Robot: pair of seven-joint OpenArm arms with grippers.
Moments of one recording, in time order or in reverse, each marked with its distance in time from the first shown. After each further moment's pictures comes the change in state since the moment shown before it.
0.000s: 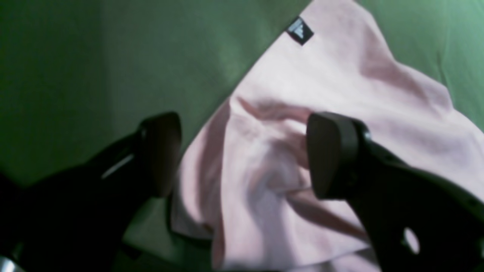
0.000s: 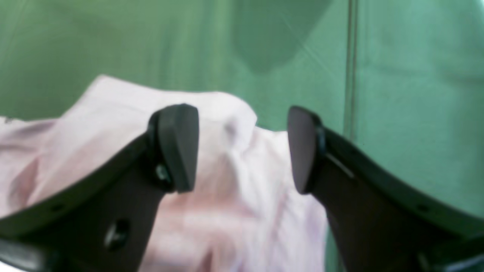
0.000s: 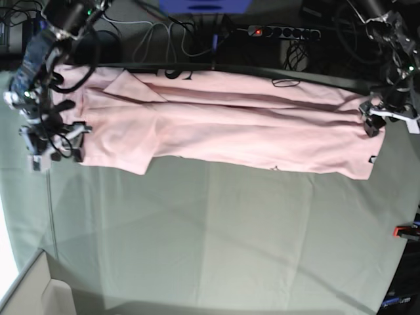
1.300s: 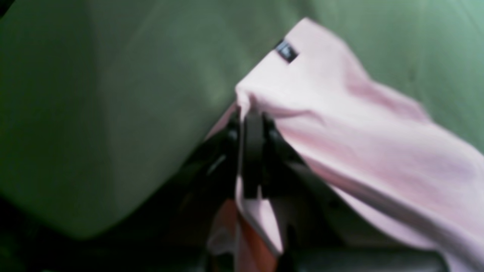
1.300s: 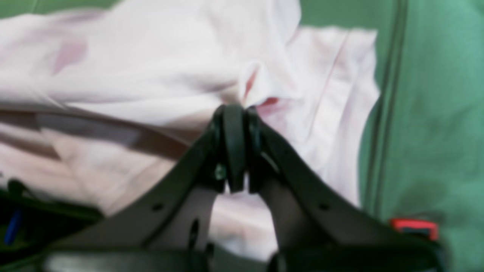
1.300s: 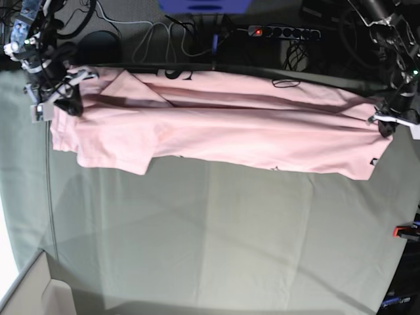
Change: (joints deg) left arm -0.6 -0.8 0.1 1.5 -0.3 -0.4 0.5; right arm -21.0 3.4 -6.8 8.9 11.6 0.3 5.4
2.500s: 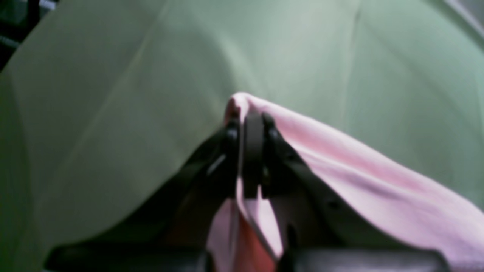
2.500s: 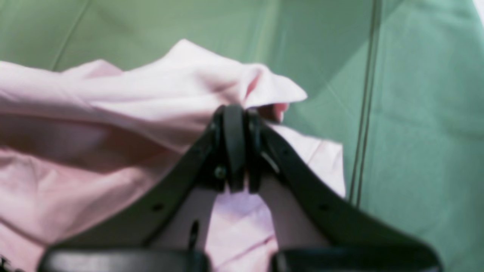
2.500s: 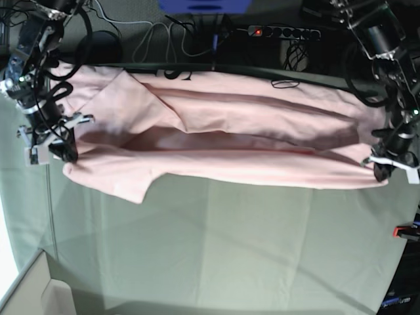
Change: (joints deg) left arm -9.3 -1.8 7.2 -0.4 0.6 0.6 -0.2; right arm 11.3 1.1 -0.5 0.1 -2.5 0.0 -0.1
